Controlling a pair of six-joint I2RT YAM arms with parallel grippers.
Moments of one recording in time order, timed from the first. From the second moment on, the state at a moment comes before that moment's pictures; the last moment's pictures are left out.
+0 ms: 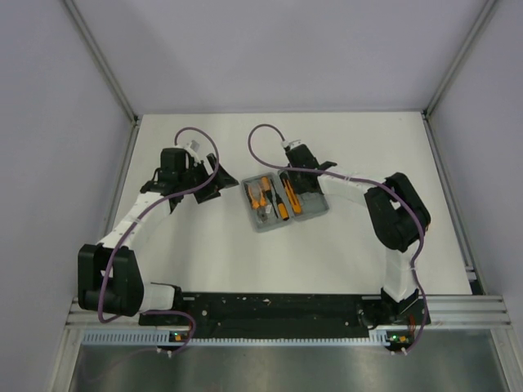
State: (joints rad) left arm -0.14 1.34 0.91 -0.28 0.48 -0.65; right arm 0.62 1.95 1.31 -0.28 0.21 0.20
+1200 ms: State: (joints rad) left arm -0.13 1.34 0.89 -0.28 0.54 -0.65; right arm 0.29 1.49 1.08 -0.53 0.43 0.52
